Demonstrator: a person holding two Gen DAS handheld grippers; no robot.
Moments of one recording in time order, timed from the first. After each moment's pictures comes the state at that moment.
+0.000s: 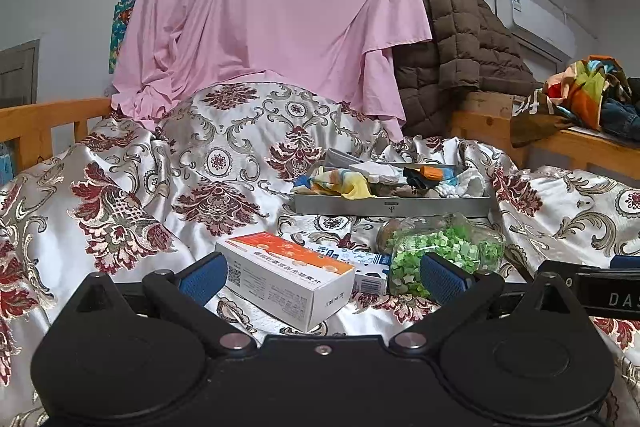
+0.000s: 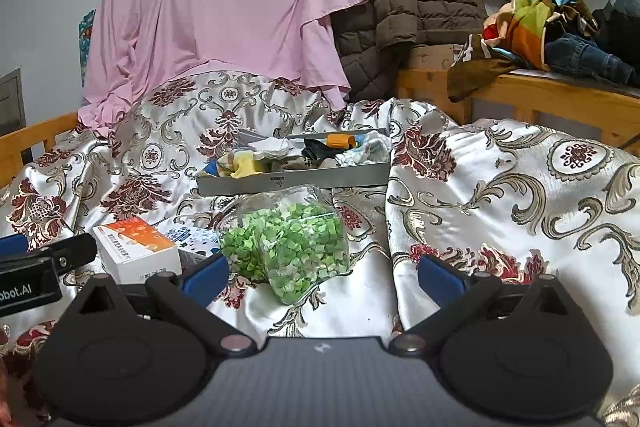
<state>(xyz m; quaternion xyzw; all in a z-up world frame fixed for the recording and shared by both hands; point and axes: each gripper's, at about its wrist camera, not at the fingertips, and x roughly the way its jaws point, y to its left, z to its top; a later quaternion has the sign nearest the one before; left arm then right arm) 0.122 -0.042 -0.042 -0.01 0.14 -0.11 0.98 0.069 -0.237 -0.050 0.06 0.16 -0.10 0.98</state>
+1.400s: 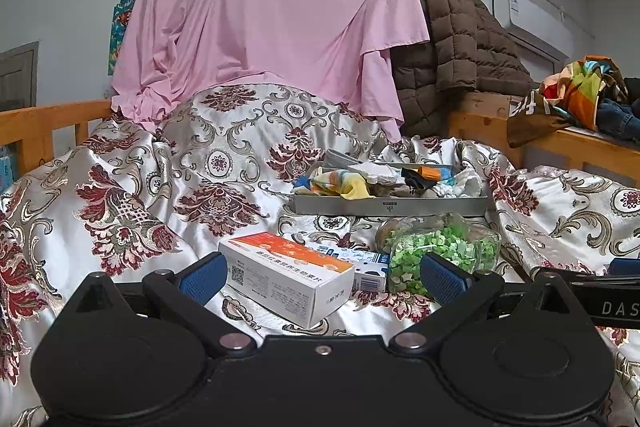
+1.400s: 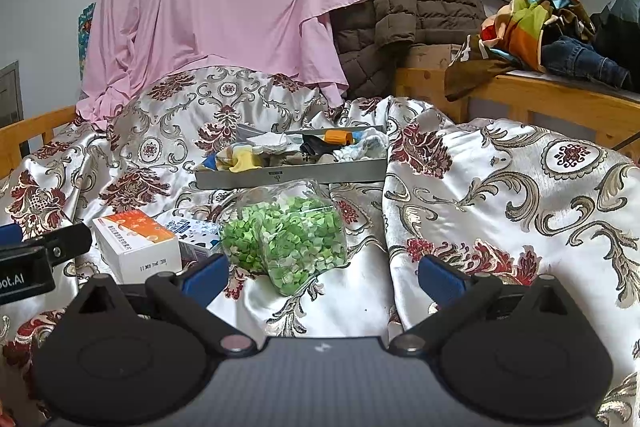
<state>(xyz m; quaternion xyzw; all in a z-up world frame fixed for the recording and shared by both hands) 0.116 -0.037 -0.039 0.00 0.14 -0.11 0.98 0.066 -0.232 -0.053 0.05 0.17 -0.11 0.98</state>
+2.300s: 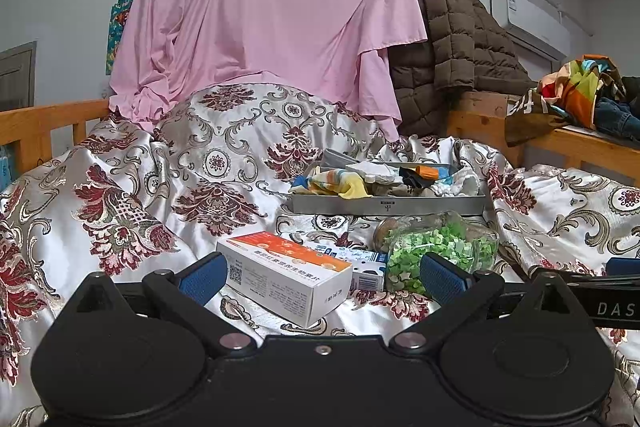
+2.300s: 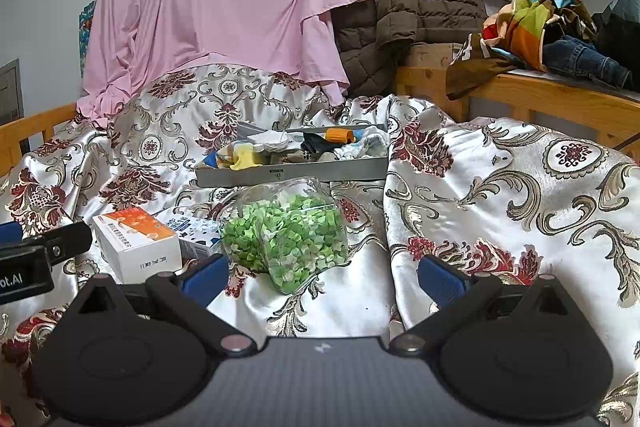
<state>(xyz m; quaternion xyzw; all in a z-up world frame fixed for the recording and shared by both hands) 0.116 -0.038 -0.039 0.00 0.14 -0.12 0.98 0.066 -0.230 -0.054 0.05 0.17 -0.11 0.98</state>
